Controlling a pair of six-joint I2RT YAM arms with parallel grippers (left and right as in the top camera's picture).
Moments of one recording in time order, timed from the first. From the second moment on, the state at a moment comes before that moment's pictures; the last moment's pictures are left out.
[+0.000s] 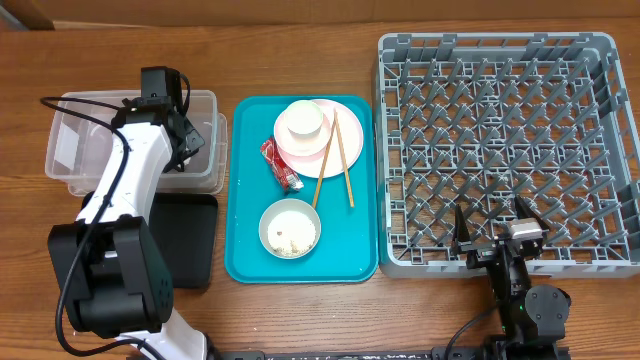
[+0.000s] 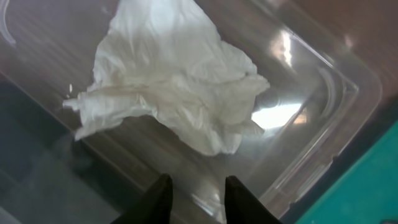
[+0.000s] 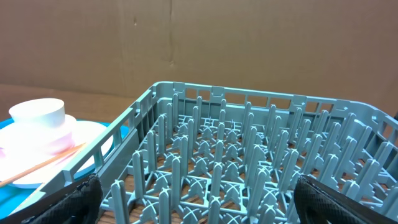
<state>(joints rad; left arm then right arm) 0.08 1.82 1.36 -0.80 -0.25 -0.57 0.03 0.01 0.02 -0.03 -0.09 -0.06</state>
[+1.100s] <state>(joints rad) -0.29 1.83 1.50 -0.98 0.19 -0.48 0.03 0.01 0.02 -0.03 -0.10 -0.06</state>
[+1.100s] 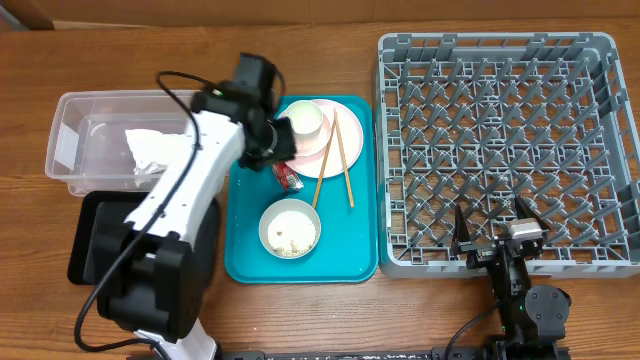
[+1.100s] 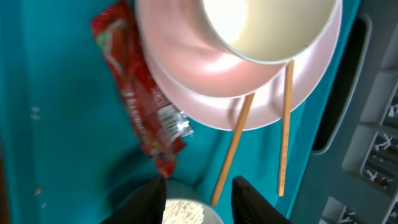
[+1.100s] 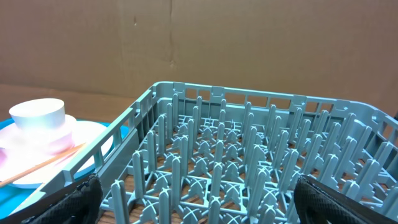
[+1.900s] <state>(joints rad) -0.31 1.83 1.27 -0.76 0.04 -0.64 0.03 0.01 0.02 -0.03 -0.09 -0.06</state>
